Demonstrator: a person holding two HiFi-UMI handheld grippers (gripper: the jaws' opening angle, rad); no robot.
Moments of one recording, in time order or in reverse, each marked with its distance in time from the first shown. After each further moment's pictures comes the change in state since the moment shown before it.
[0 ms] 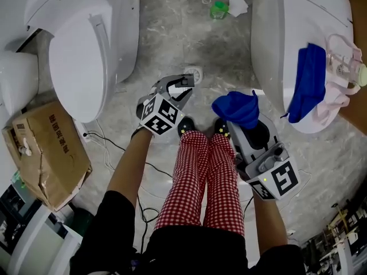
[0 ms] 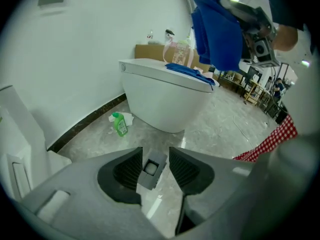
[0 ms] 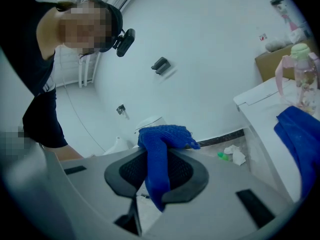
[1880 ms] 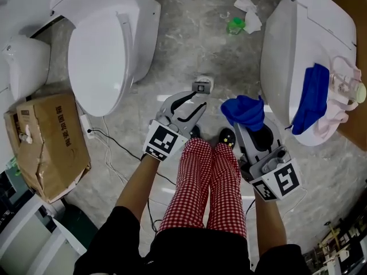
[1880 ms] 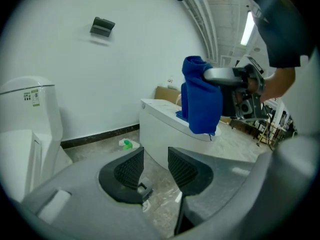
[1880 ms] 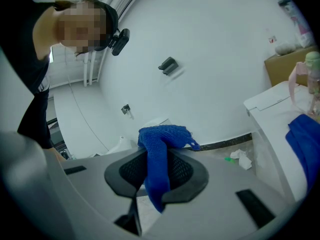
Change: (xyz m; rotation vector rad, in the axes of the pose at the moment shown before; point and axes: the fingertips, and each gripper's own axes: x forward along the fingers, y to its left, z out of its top) left arm -0.109 -0.010 0.060 -0.240 -0.424 0.116; right arm 0.015 0.029 0.011 -0.074 0.029 0.031
